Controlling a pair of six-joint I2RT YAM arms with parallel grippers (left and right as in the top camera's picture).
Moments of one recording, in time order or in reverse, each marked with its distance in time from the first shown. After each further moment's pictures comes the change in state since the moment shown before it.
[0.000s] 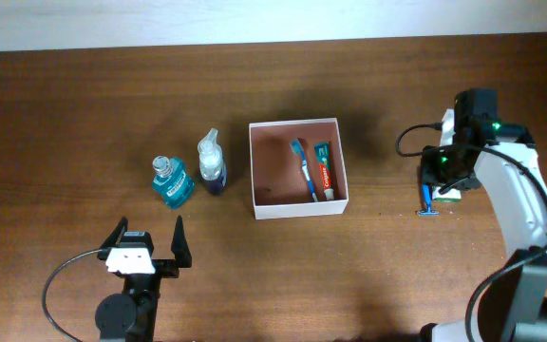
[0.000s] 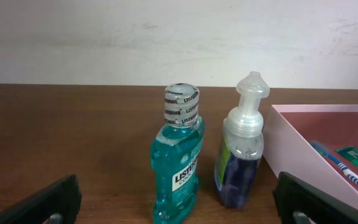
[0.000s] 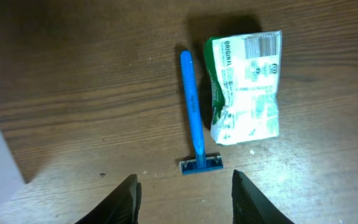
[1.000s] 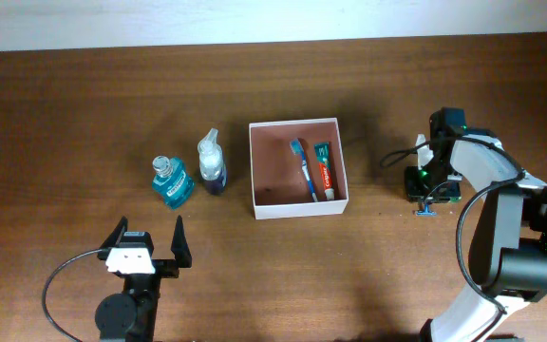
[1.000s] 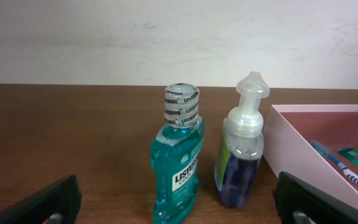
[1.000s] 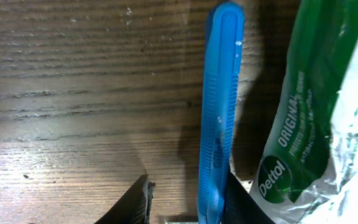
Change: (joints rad) left arm 0.000 0.000 0.000 0.000 0.000 0.000; right arm 0.000 0.269 -0.039 0.089 -0.004 -0.109
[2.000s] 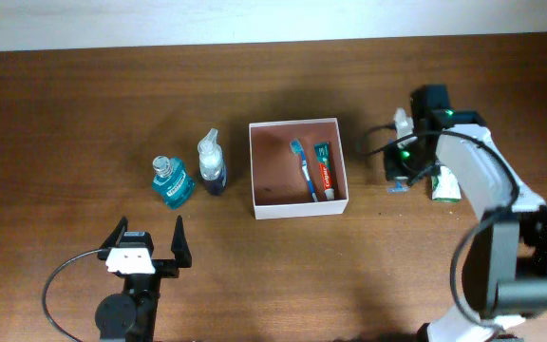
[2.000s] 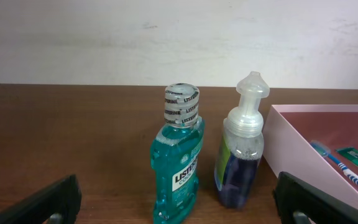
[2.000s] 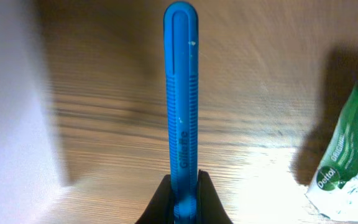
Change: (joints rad) left arm 0.000 0.000 0.000 0.000 0.000 0.000; right arm 0.154 -0.113 0.123 -0.066 -0.101 0.059
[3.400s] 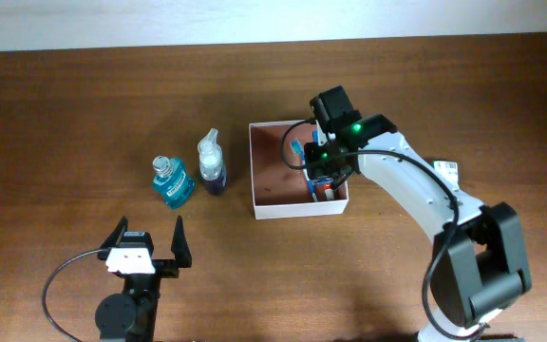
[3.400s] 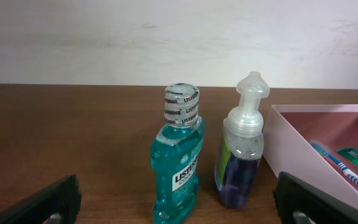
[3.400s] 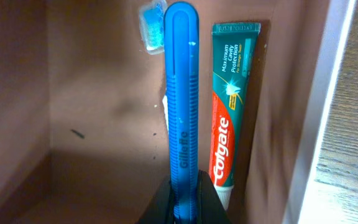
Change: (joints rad) left arm 0.000 0.000 0.000 0.000 0.000 0.000; right arm 0.402 0.040 0.069 0.130 0.034 0.332
